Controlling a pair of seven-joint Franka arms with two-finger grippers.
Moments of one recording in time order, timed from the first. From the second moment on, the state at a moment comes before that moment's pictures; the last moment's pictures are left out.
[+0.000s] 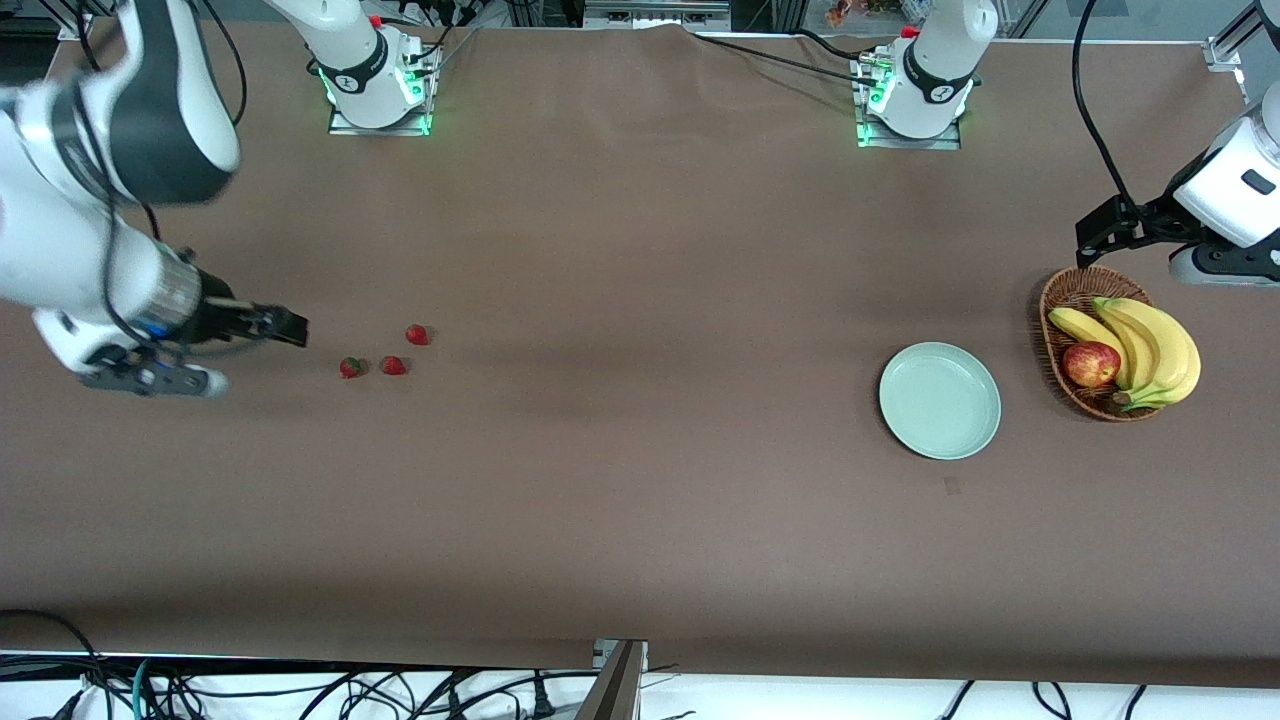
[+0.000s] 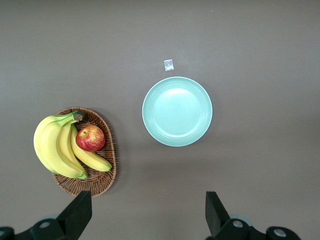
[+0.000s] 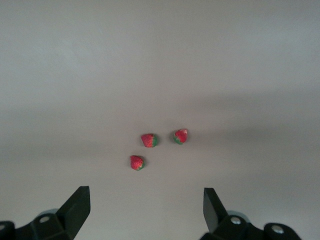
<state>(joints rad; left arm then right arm) 0.04 0.01 -0.08 -1.62 0.06 1.60 0.01 0.12 0.34 0.01 -1.55 0.02 1.73 0.19</state>
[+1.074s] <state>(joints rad) 0.05 0.01 -0.08 -1.62 0.06 1.60 0.01 0.18 0.44 0.04 -2.03 0.02 2.35 0.14</state>
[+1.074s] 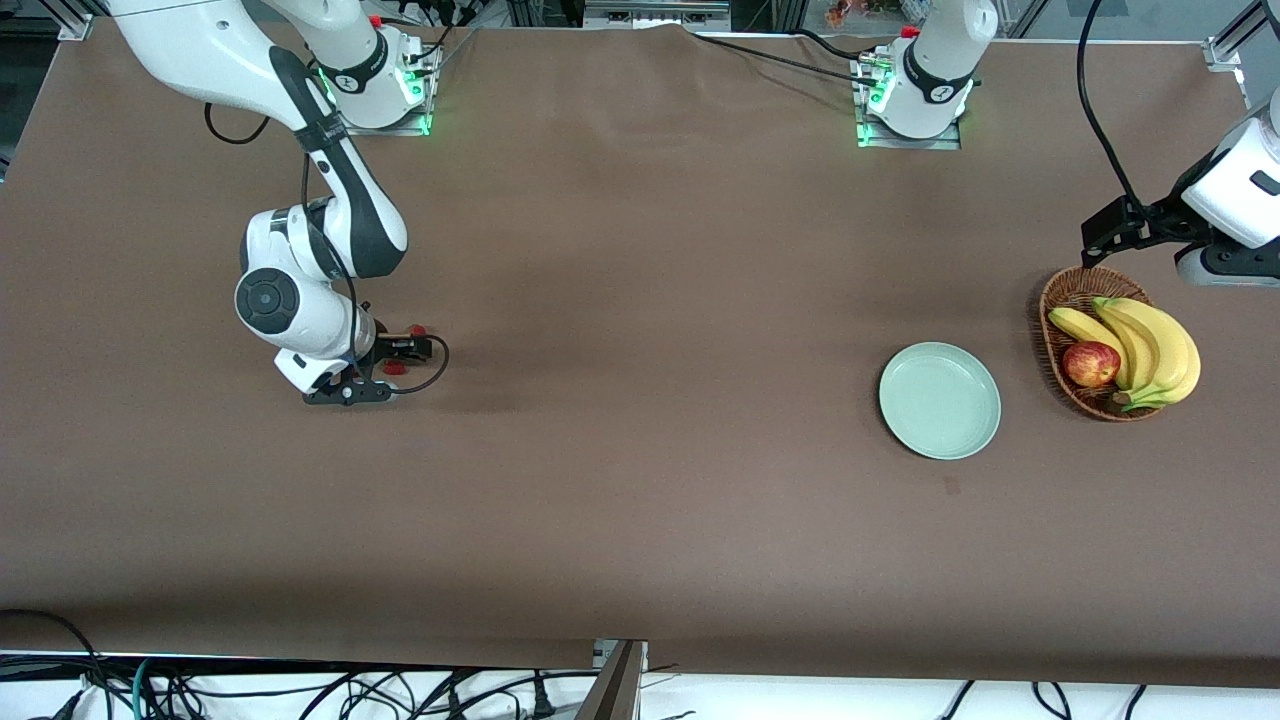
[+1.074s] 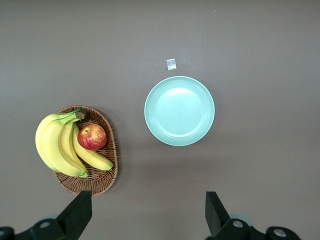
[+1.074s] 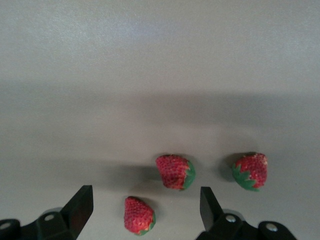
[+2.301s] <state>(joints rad) 0.05 0.01 -0.08 -1.62 0.06 1.60 0.01 0.17 0.50 0.02 -2.02 0.02 2.41 0.09</state>
